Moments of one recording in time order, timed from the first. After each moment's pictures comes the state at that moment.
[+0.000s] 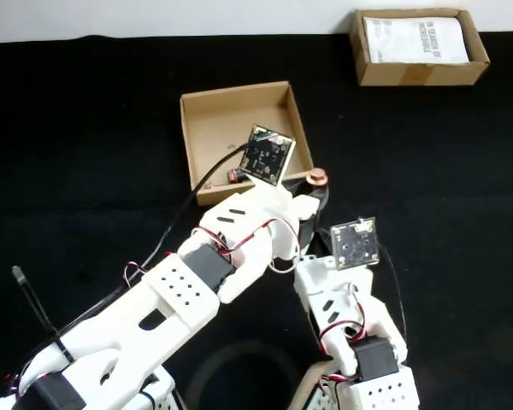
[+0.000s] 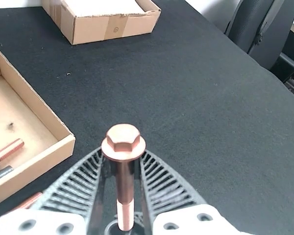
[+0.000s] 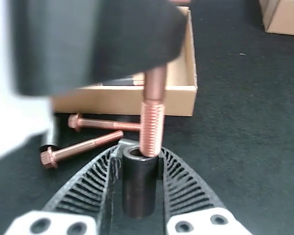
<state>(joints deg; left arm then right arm) 37.7 -31.7 49.5 9.4 20.7 -20.2 -104.1 95.4 41.3 -0.6</state>
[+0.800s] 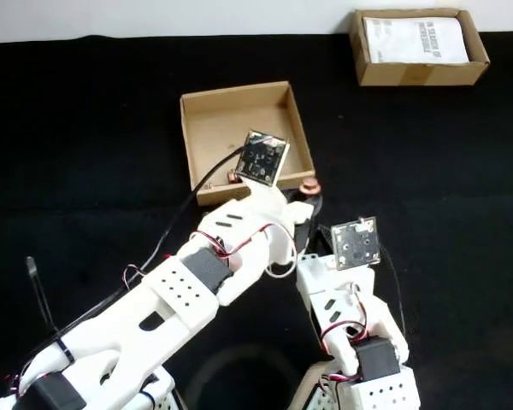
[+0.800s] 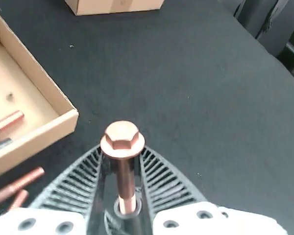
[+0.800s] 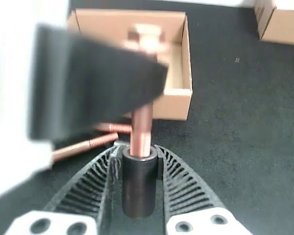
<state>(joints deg) 37.3 -31.6 53.1 9.3 24.4 -19.6 -104.1 93.8 41.2 1.0</state>
